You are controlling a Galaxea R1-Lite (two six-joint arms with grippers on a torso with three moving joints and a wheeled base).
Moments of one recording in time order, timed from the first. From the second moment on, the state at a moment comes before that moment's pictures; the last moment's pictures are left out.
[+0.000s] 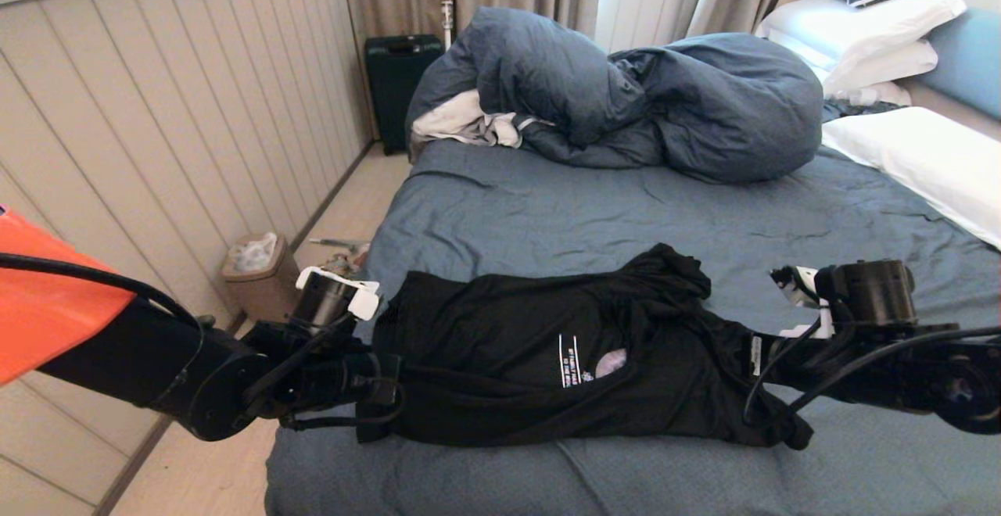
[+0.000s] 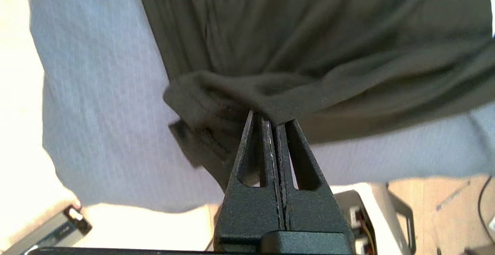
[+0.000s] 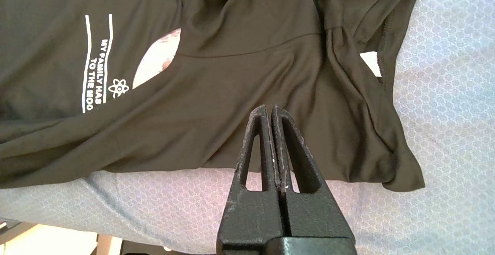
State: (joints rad) left arm -0.53 1.94 -0.82 -0.34 0.09 -0.27; right arm 0.04 1.74 -0.64 -0.41 0.03 0.20
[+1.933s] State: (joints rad) left arm -0.38 2.11 -1.04 -0.28 0.08 -0.27; right arm 0.03 1.73 -0.64 -0.41 0.03 0.20
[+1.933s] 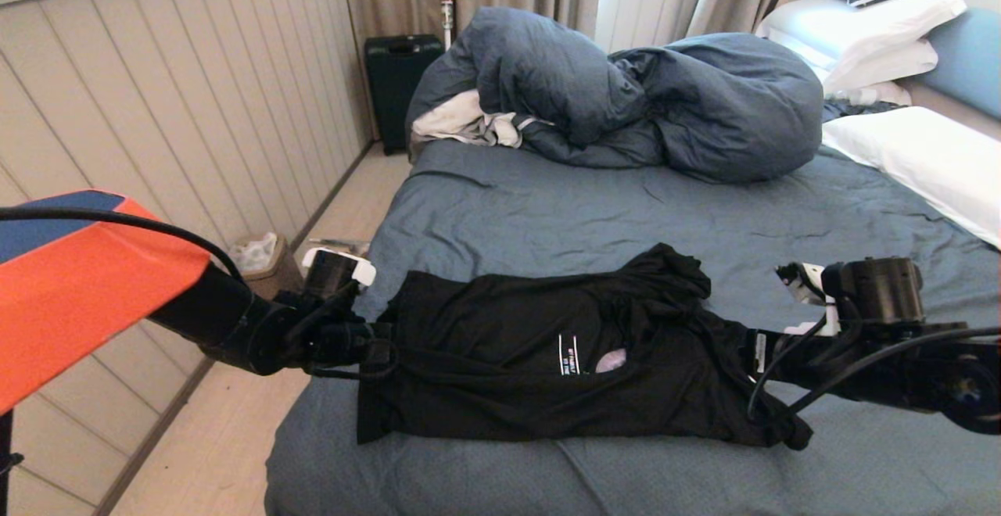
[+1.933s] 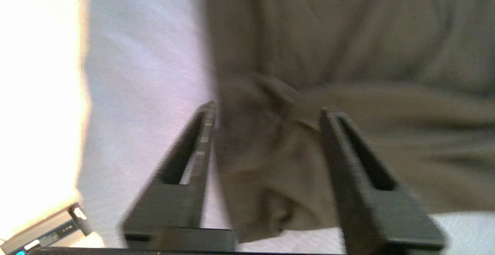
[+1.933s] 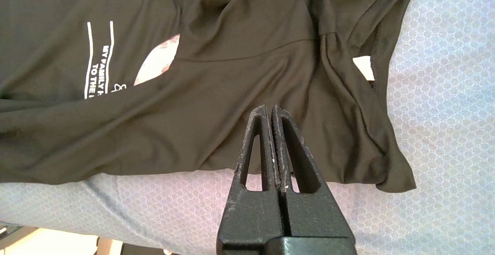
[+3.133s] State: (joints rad) left arm -0.61 2.17 -1.07 -0.29 0.10 -0.26; right arm 0.40 2.04 -0.91 -0.41 -0.06 0.20
